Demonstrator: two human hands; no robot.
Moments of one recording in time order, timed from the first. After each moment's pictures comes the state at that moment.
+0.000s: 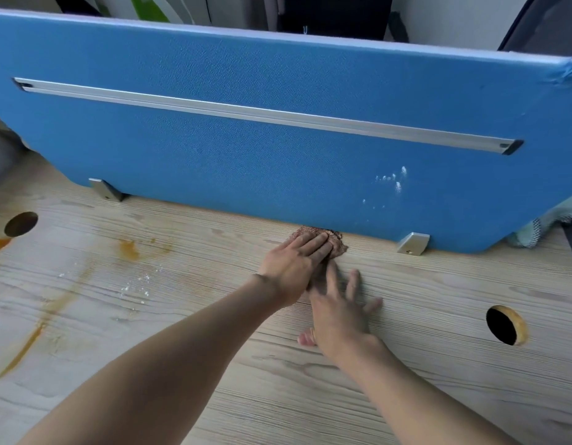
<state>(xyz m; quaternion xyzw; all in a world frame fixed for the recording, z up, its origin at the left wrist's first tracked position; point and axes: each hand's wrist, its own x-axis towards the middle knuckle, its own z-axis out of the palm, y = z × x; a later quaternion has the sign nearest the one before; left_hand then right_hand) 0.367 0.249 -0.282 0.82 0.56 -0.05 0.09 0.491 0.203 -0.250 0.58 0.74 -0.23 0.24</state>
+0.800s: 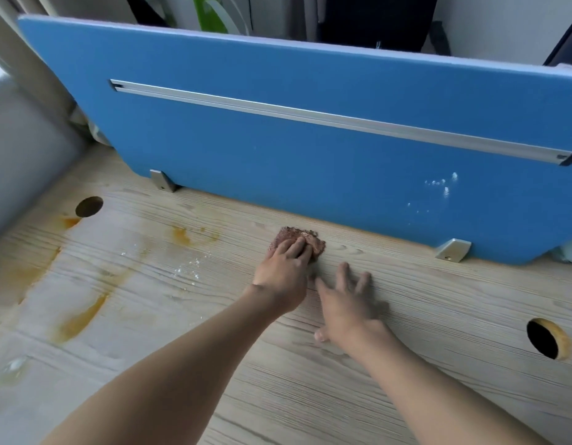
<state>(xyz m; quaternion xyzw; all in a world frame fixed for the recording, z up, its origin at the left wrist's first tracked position) 0.311 0.201 -0.271 0.70 0.70 -0.03 0.15 0.448 0.194 -0.241 0.55 0.76 -0.24 0.27</state>
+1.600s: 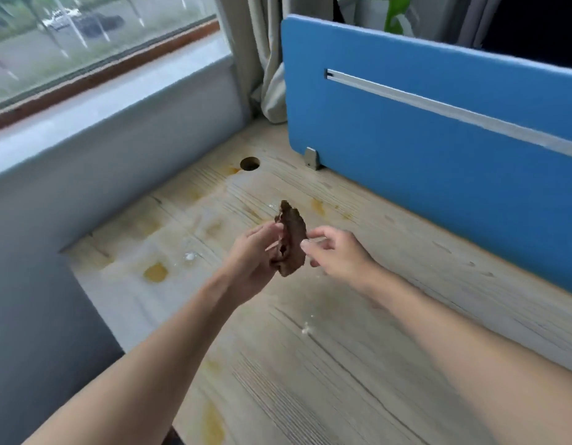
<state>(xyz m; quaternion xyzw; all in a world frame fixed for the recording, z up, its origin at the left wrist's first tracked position) 0.158 0.003 -0.177 0.08 0.54 0.67 0.50 0.288 0.109 -0.169 0.39 0.72 -0.58 -0.05</state>
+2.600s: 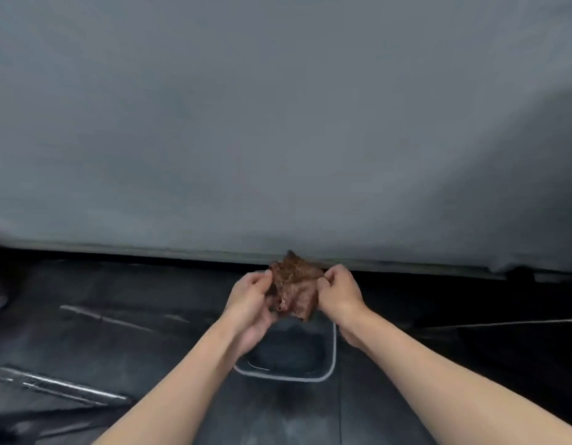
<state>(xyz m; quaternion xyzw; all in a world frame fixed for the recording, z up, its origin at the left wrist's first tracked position) -0.072 -0.623 -0.585 -0.34 0.50 0.78 0.15 -0.095 -0.469 -0.581 0.18 0.83 -0.49 0.18</state>
